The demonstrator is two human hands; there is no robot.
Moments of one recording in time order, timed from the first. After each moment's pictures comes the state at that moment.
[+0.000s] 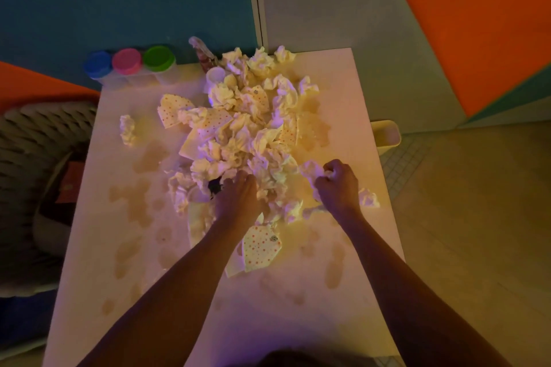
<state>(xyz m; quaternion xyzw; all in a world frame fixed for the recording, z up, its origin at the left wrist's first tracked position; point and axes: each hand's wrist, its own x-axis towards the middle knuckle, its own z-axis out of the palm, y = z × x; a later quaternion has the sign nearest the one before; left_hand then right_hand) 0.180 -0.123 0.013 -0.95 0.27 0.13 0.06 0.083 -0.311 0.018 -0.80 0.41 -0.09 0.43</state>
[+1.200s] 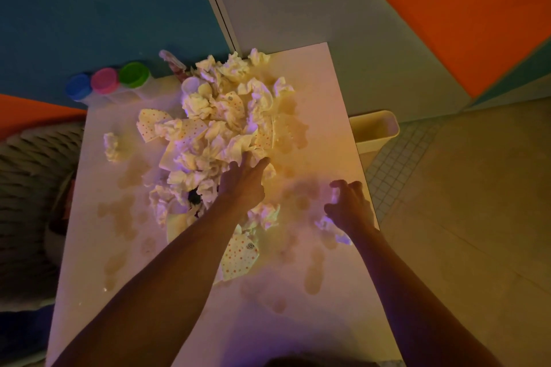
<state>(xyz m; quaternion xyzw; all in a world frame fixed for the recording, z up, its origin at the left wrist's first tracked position) 0.189 -0.214 0.027 -0.92 0.32 0.19 0.11 0.018 -0.374 -0.010 -0.83 0.42 0.13 0.34</state>
